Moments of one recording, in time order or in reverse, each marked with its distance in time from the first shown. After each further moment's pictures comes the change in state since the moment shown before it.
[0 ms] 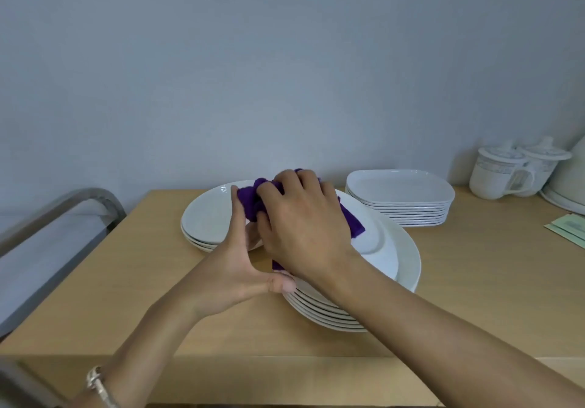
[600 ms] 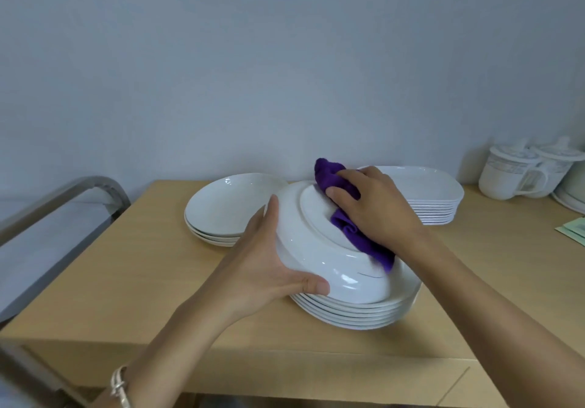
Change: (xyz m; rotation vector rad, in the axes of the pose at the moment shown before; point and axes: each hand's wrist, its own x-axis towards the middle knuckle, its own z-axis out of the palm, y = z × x) left_hand 0.007 0.006 0.027 0.276 0.115 0.032; right_hand -0.003 0.101 0.019 0.421 -0.253 0.306
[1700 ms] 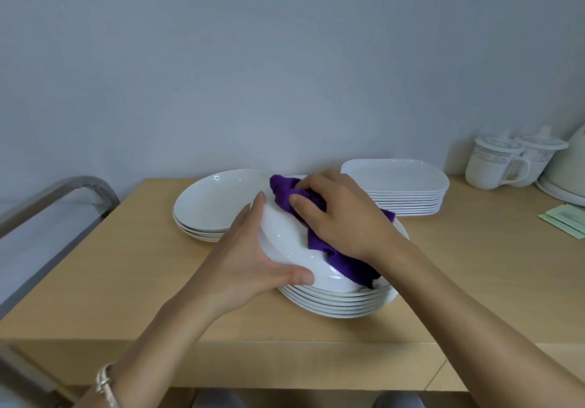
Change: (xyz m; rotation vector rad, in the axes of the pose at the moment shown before) left_hand -0.005 0.004 0.000 0.046 -0.005 -0.100; right_hand -0.030 -0.034 -0.003 0.063 -0.016 -0.207
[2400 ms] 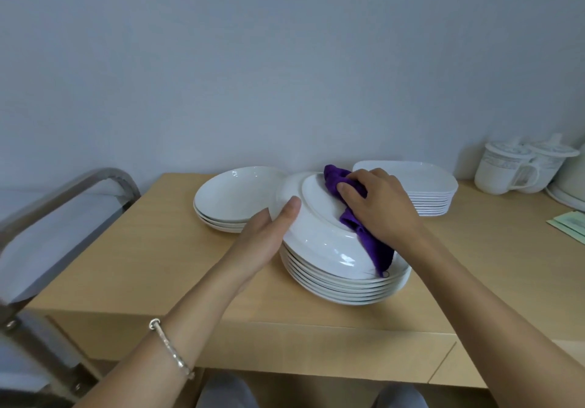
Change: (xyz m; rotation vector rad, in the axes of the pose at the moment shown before) left_hand -0.002 0.010 0.007 -0.588 0.071 -0.160; right_hand -0.001 0.033 -0.003 -0.075 0.075 0.275
